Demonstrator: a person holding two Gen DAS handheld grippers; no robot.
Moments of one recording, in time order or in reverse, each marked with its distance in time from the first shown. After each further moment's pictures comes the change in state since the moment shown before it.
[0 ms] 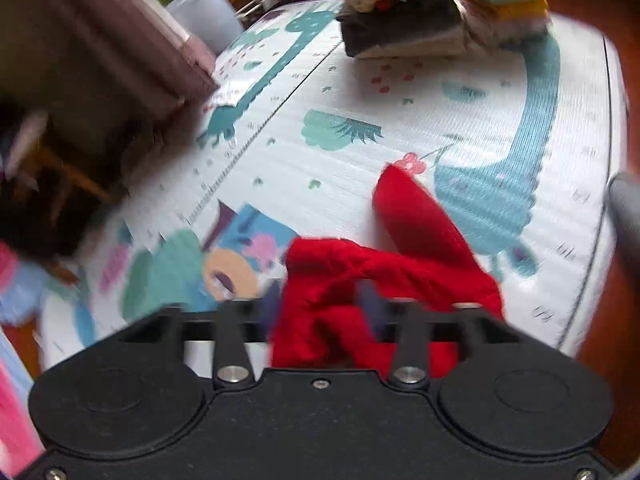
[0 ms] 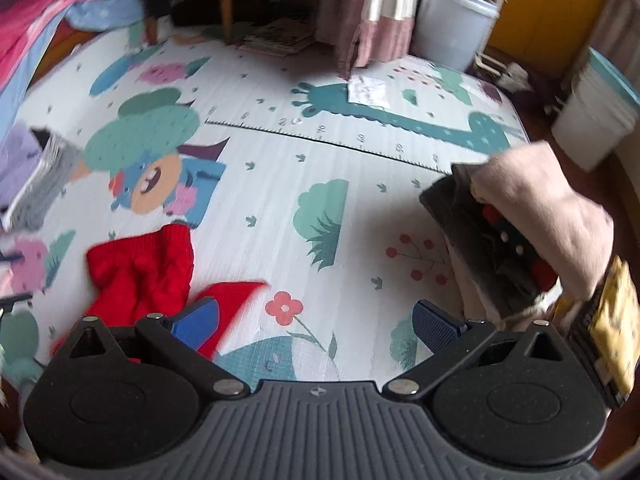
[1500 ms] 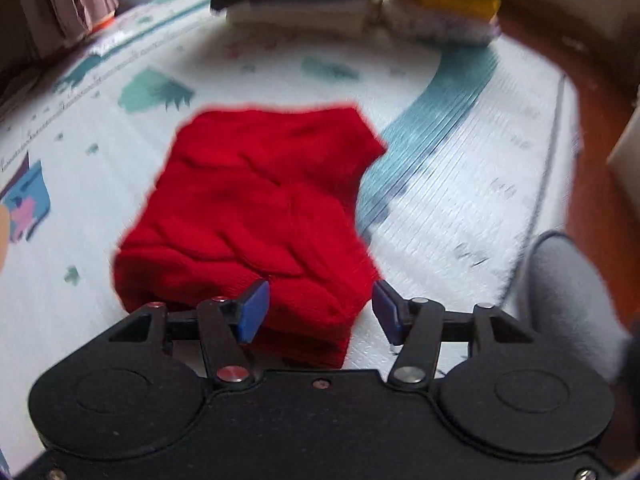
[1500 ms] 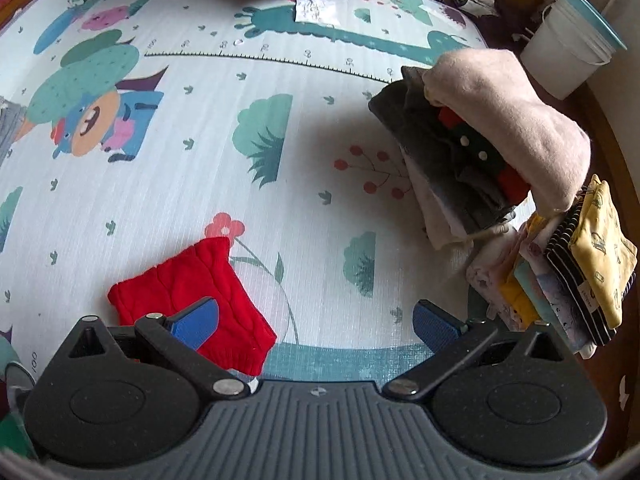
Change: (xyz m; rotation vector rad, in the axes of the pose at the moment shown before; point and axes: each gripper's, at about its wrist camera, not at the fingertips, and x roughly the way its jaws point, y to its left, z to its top) left arm 0.171 -0.230 0.035 -0.196 -0.010 -0.270; right arm 0.036 -0.056 -0.041 0.106 0.223 -0.103
